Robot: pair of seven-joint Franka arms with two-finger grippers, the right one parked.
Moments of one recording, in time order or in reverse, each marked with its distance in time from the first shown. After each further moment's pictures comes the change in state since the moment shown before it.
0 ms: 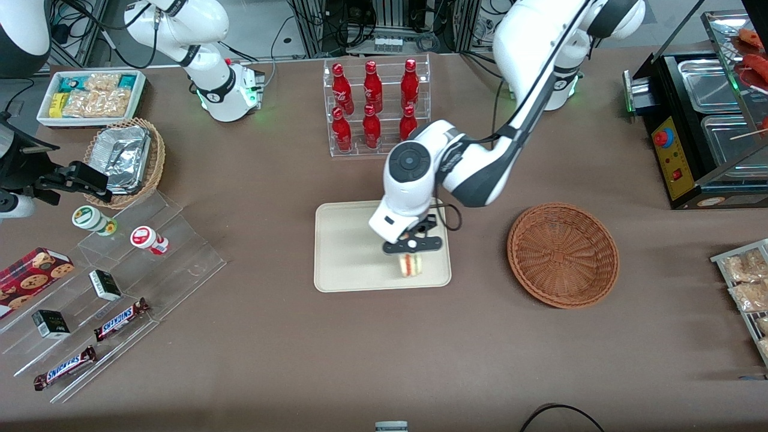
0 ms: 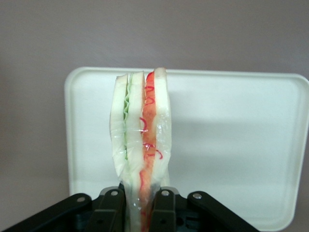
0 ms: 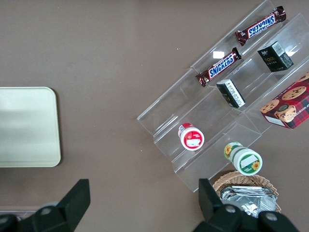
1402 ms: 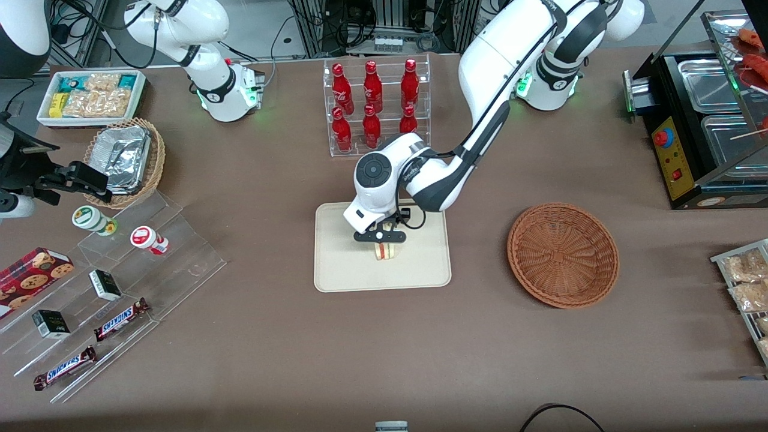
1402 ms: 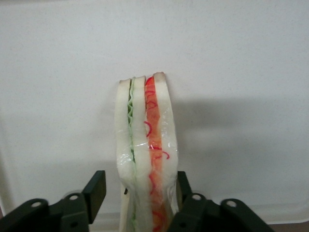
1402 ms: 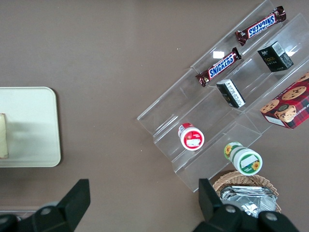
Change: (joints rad) arm -0.071 0.137 -0.024 0.022 0.018 0.048 0.000
